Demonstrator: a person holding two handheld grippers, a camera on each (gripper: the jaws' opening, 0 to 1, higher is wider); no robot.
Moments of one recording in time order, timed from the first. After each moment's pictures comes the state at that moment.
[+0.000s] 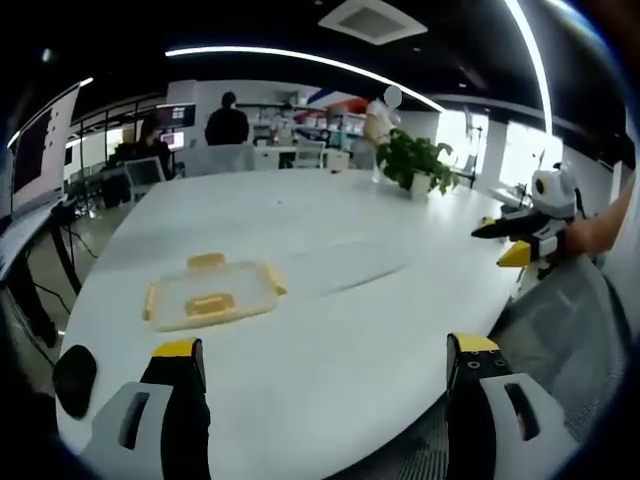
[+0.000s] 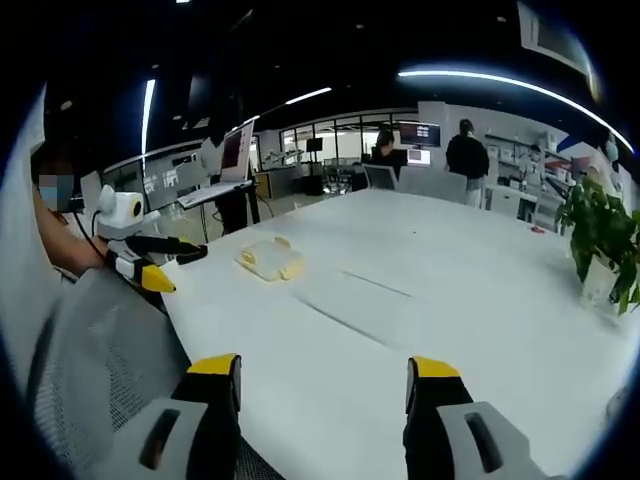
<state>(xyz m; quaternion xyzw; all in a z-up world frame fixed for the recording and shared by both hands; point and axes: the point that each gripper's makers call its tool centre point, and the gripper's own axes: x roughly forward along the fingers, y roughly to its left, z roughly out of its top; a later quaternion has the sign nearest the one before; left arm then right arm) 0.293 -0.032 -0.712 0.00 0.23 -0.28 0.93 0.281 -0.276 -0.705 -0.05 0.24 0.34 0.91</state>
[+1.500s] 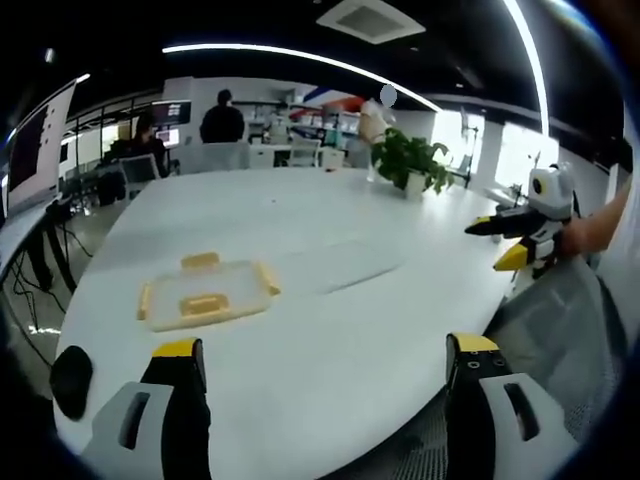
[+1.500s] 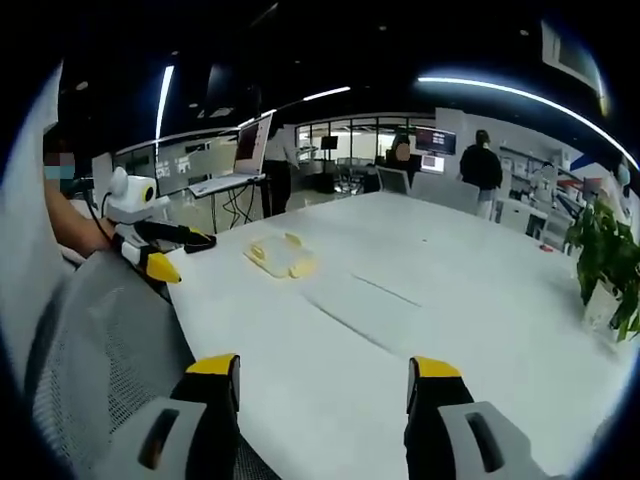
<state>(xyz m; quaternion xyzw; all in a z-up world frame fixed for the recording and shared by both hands) 0.291 -0.035 -0.710 0.00 0.24 -0.29 0.93 0.279 -0.268 -0.701 -0.09 0.23 0.37 0.90</state>
